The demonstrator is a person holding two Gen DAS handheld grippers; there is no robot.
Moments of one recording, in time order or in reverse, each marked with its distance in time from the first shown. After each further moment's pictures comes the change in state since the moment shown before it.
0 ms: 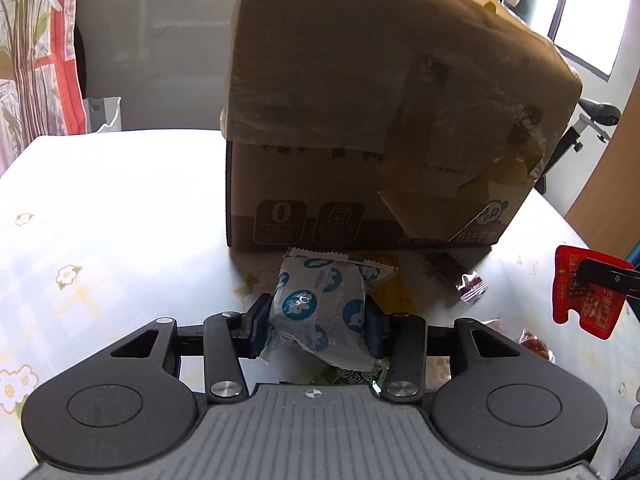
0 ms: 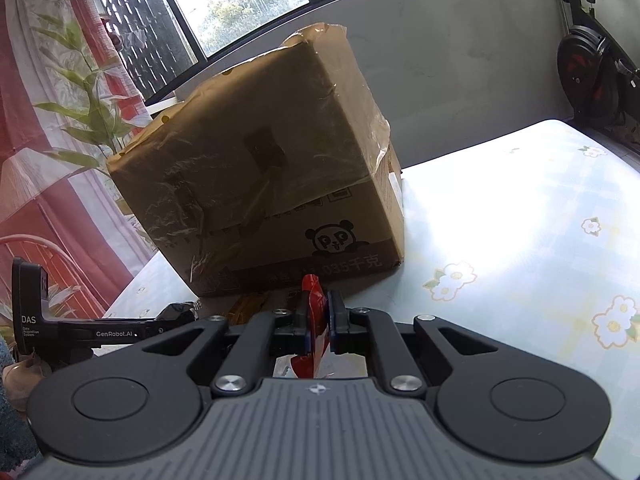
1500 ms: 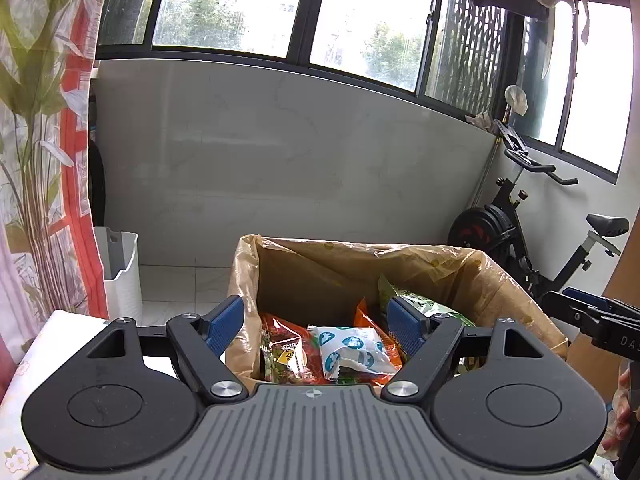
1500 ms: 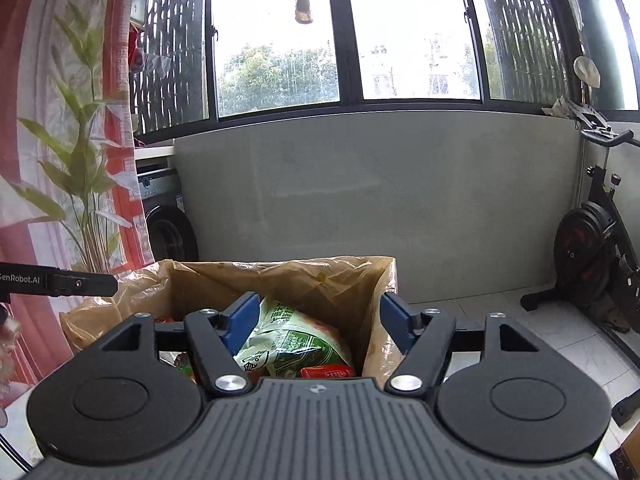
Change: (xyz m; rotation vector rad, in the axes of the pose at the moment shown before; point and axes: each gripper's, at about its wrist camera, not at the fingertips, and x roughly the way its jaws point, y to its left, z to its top) left arm -0.046 -0.032 0.173 -0.014 -0.325 0.074; right arm 0.049 0.071 0.159 -0.296 -0.260 -0.134
